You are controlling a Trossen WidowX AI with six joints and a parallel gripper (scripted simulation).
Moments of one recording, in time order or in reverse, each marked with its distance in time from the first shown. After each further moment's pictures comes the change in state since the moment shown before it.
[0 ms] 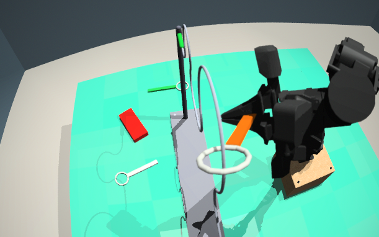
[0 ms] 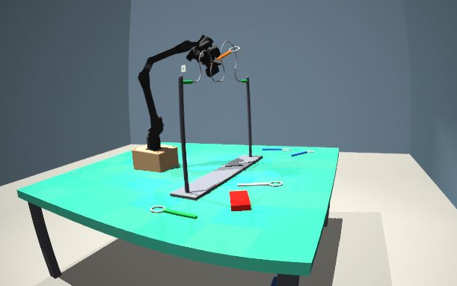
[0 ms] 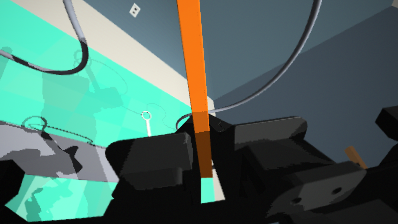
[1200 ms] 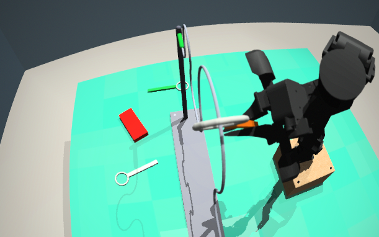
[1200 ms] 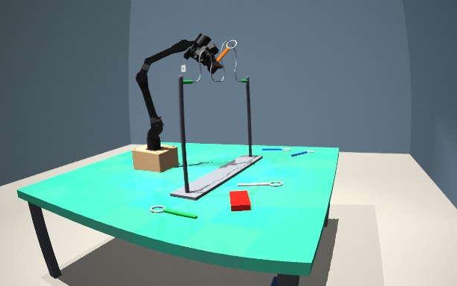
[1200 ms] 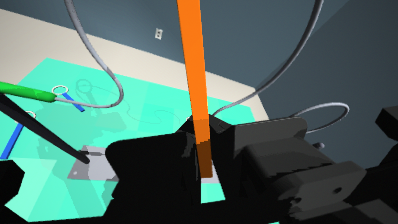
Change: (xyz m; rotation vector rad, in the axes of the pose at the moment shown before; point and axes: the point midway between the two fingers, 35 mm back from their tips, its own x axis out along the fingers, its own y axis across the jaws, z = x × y) arm 0.000 0.016 0.001 0.384 -0.044 0.223
